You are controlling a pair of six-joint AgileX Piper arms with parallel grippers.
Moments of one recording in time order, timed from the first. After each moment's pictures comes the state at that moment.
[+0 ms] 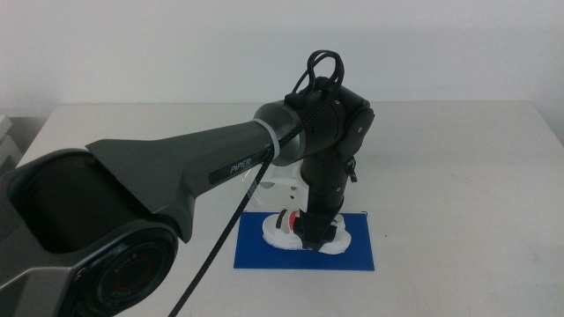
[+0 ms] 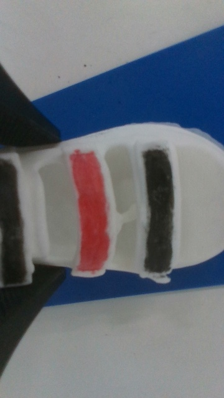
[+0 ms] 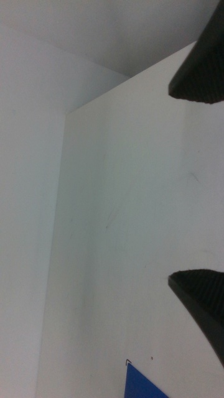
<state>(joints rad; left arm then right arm) -0.77 2.26 -1.91 0.07 1.22 -2.10 -0.04 -0.01 0.03 -0.01 0.24 -0.06</state>
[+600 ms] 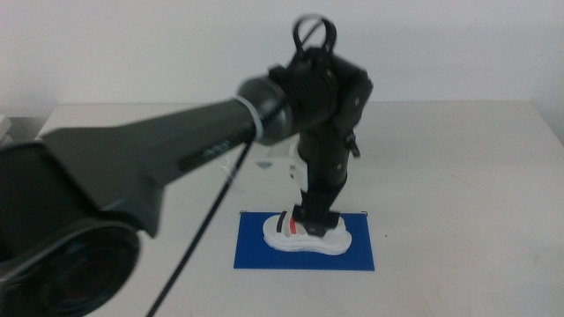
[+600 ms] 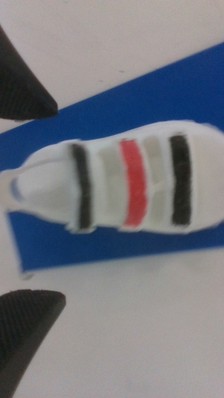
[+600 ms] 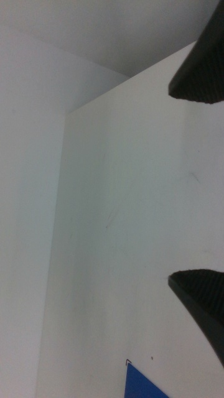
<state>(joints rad) -0.77 2.17 -1.91 0.06 1.22 -2.10 -0.04 -0.01 0.03 -0.01 0.24 -0.06</state>
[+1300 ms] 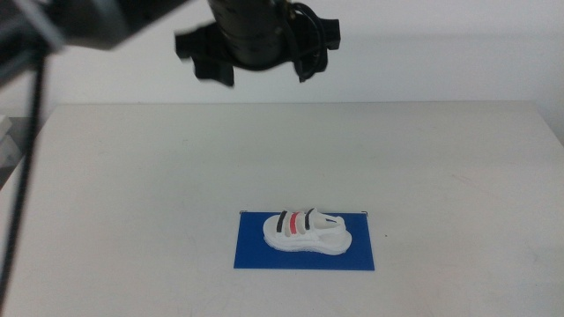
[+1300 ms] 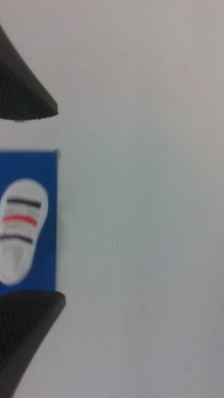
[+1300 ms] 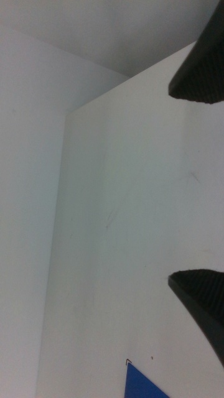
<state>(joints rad) -0.77 1.77 -1.91 0.38 1.25 -0.78 -0.04 -0.01 0.03 -0.01 0.24 -0.06</state>
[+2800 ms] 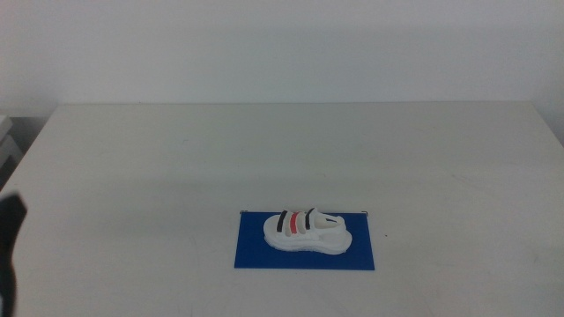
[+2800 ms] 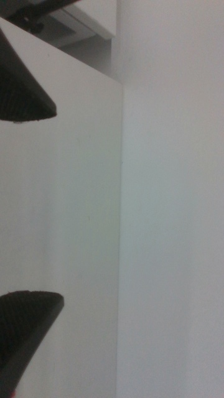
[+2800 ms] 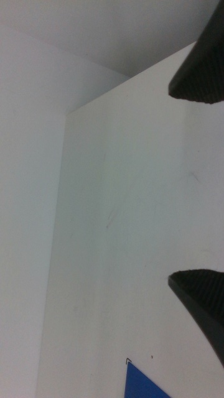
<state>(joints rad) -0.14 0.33 -0.34 0.23 0.26 -0.32 -0.04 -0.01 0.03 -0.01 0.24 -0.06</state>
